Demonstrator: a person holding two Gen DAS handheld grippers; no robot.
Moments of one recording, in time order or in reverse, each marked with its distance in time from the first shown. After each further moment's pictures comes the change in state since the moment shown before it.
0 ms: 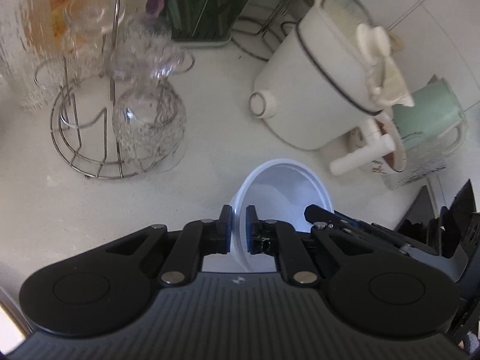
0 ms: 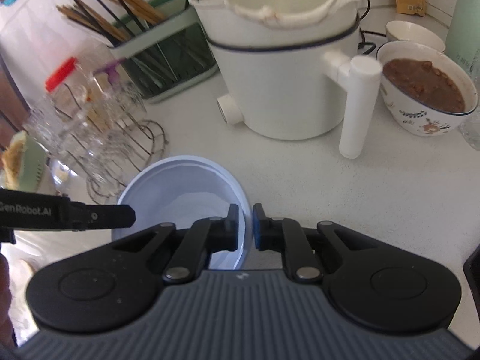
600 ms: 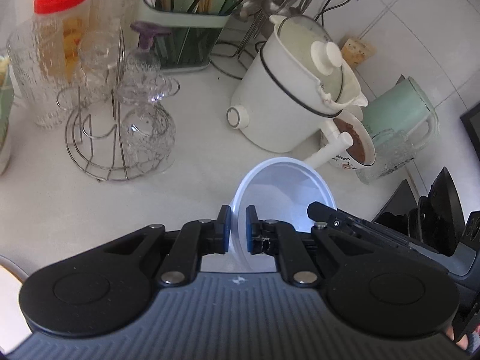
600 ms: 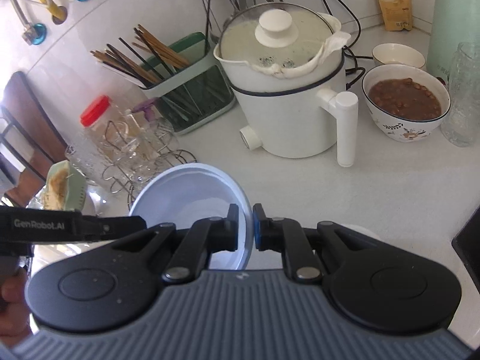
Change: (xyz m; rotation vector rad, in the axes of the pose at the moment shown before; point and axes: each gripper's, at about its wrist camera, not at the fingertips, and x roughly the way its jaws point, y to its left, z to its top) left arm -0.064 -0.017 -0.024 0.070 -0.076 -0.023; right arm -0.068 0.013 -0.011 0.053 -0.107 0.051
